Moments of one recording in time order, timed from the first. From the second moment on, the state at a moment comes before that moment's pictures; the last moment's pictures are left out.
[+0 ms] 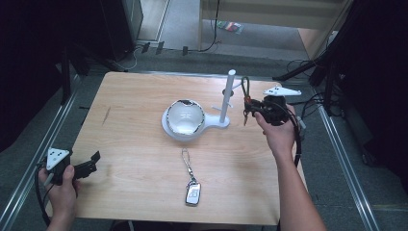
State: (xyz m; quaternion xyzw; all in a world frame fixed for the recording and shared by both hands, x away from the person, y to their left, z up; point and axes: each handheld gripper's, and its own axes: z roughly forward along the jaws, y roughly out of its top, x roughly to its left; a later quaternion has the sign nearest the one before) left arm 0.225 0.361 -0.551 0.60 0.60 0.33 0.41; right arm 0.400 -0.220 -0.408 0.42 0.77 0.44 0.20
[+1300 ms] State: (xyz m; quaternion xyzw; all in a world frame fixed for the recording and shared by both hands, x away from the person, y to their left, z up) left arm 0.225 0.361 -0.551 0.60 0.60 0.33 0.41; right arm 0.405 -0.202 -0.425 0.40 0.78 0.44 0.19
